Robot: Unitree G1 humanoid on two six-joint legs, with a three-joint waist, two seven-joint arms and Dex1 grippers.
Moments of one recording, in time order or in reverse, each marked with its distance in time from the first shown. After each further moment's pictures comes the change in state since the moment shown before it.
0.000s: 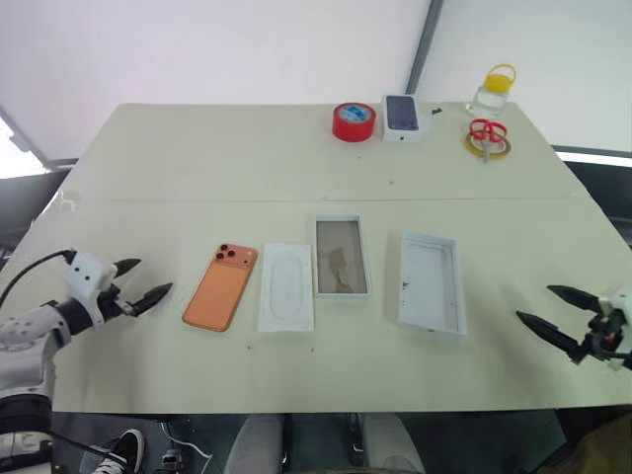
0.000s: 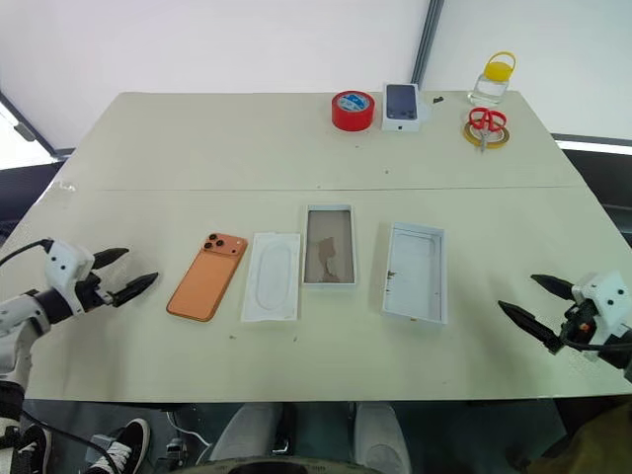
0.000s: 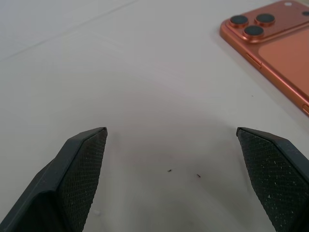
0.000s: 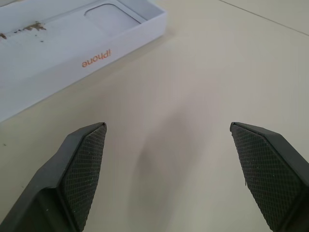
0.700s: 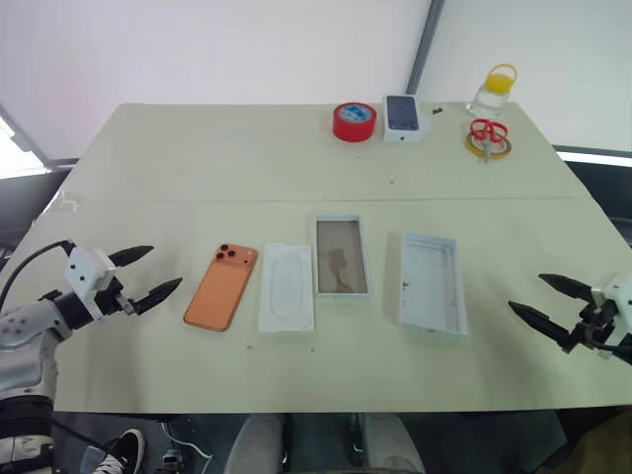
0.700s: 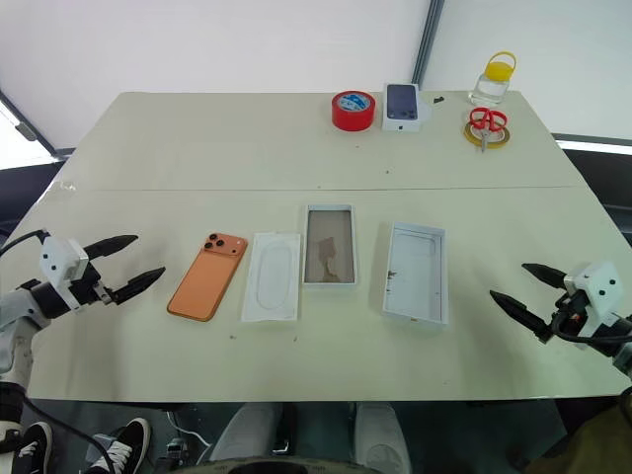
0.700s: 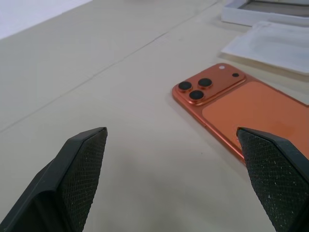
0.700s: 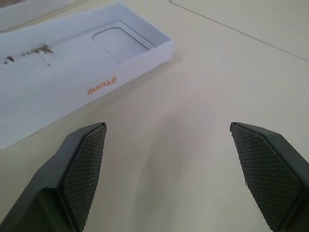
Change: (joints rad) left arm 0.020 -0.014 0.018 -0.108 -0.096 -0.074 -0.133; right arm -0.054 0.022 0.021 -0.055 0.001 0.005 -0.012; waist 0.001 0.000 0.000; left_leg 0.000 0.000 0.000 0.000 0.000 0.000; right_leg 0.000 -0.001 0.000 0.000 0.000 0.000
